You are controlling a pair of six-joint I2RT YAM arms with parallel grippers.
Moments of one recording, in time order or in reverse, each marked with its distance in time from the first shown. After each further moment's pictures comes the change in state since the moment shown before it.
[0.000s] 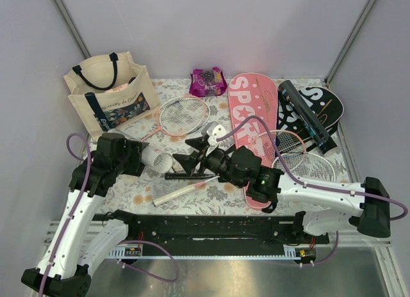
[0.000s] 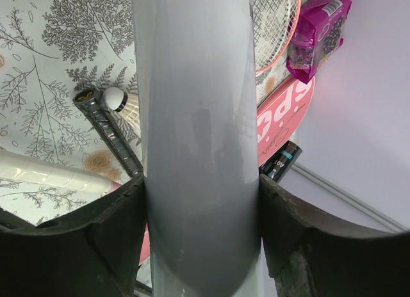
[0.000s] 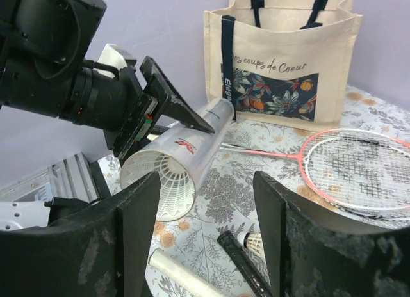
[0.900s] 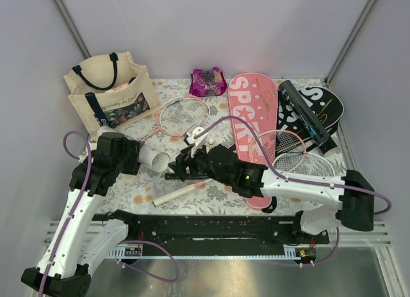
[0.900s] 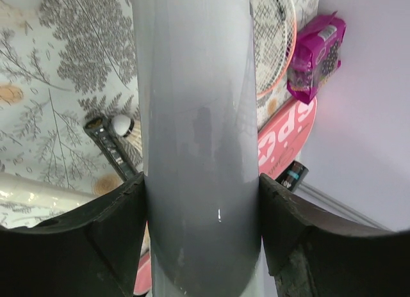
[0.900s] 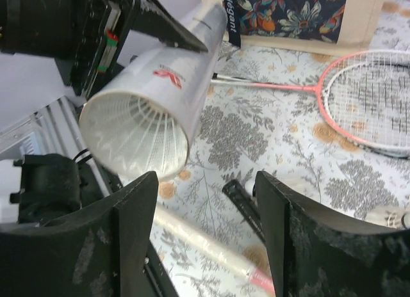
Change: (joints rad) left arm -0.001 0.004 0.007 -0.001 -0.079 0.036; right arm -0.019 0.159 0.099 -0.189 -0.026 0.096
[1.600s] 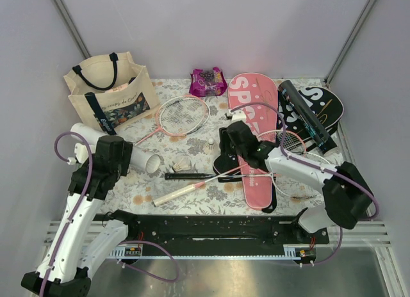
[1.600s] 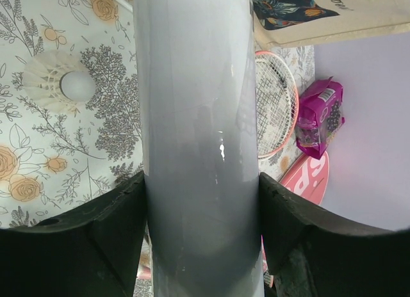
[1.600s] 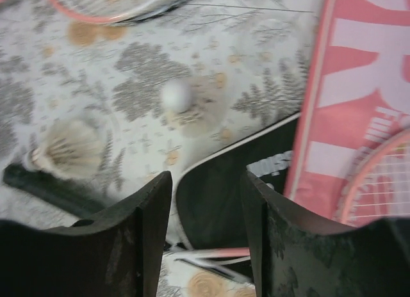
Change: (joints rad) left arm 0.000 -0.040 -0.025 0.000 -0.261 0.088; right arm -0.403 0.019 -0.130 -0.310 0.058 0.220
